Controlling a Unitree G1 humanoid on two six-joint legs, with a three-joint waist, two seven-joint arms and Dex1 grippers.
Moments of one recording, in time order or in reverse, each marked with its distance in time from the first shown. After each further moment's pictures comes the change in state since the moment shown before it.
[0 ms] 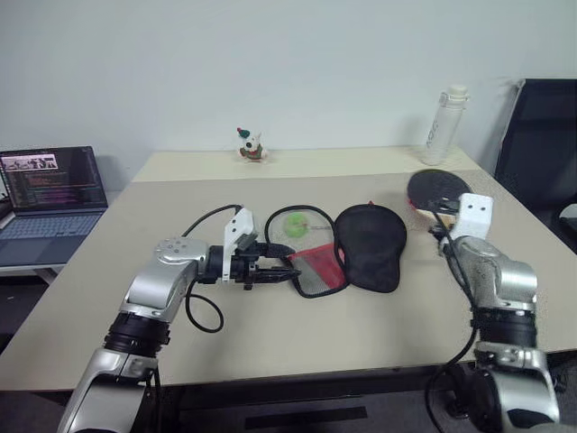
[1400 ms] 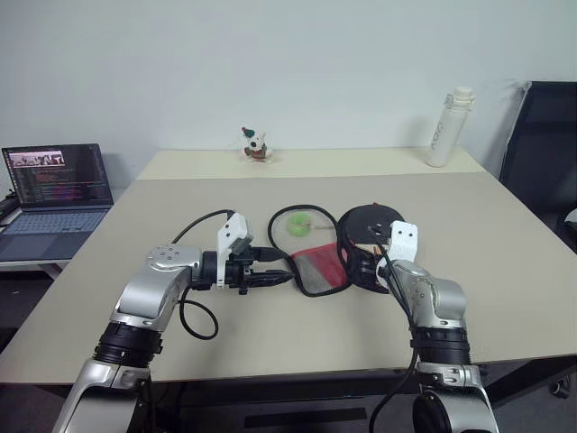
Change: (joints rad) left arm 0.054 0.018 0.025 -0.062 -0.006 0.035 0.031; right arm 0.044 0.268 0.055 0.052 -0.038 -0.005 -0.066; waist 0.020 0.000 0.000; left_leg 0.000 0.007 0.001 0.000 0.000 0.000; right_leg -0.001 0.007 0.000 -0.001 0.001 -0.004
